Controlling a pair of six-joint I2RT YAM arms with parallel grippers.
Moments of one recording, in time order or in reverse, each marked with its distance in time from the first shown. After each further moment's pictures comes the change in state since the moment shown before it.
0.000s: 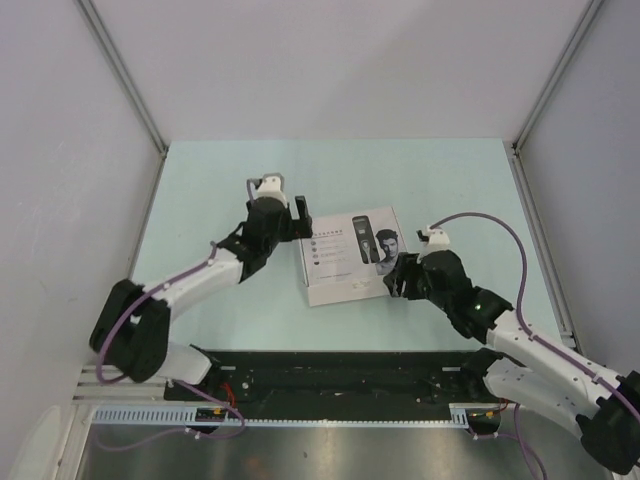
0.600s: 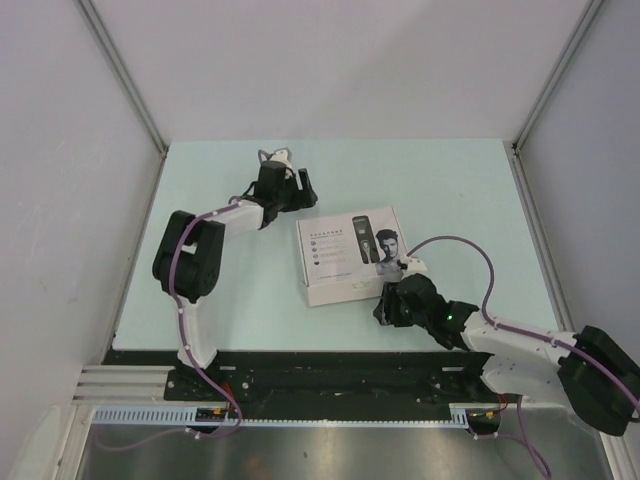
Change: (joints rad) left arm 0.216 0.622 0.493 0.049 0.325 0.008; right arm 0.182 0.156 -0.191 0.198 -0.034 0.148
